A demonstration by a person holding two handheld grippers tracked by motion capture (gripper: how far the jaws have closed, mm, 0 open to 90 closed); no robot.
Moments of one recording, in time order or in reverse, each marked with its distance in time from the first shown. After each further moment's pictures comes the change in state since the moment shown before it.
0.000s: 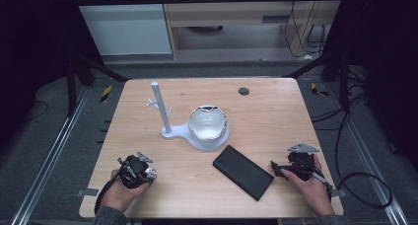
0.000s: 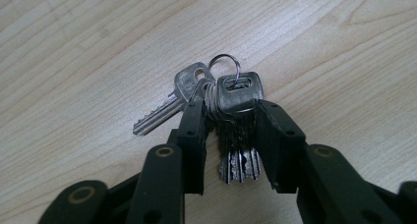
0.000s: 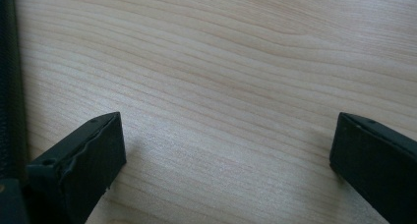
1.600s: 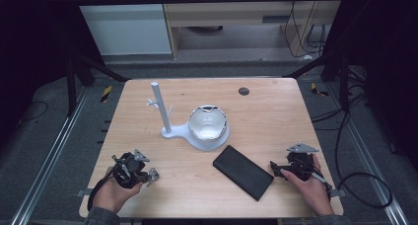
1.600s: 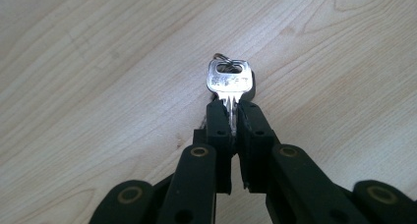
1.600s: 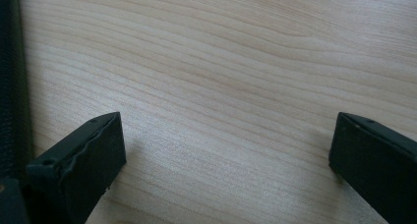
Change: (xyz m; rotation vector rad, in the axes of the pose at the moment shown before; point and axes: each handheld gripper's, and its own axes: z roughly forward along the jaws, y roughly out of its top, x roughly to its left) left arm 0.002 0.006 -0.035 -0.033 -0.035 0.074; right arm 0.002 0.001 0.001 -0.003 0.007 0.000
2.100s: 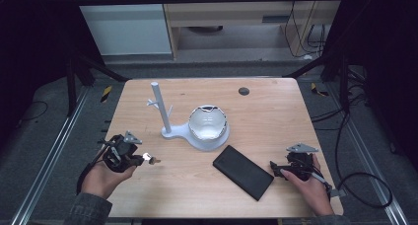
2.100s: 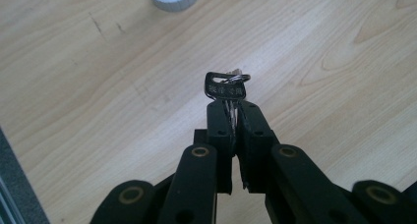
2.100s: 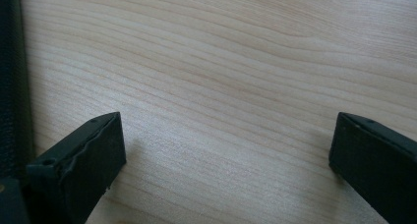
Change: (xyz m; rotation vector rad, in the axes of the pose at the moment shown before) left arm 0.019 0.033 -0.050 -0.064 0.024 0.012; right arm 0.001 0.000 0.000 0.003 0.008 0.007
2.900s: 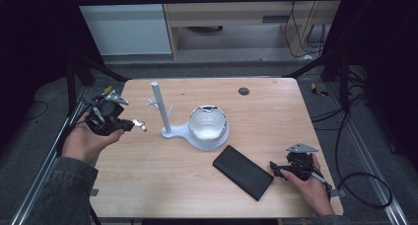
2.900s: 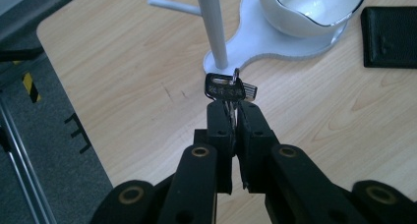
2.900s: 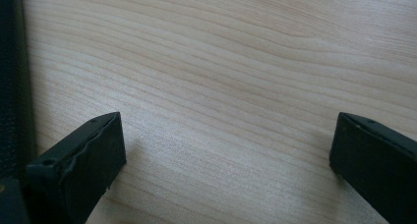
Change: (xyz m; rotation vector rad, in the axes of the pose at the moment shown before) left arm 0.040 0.067 -0.076 -0.087 0.058 0.002; right arm 0.000 0.000 0.001 -0.001 -0.002 -0.009
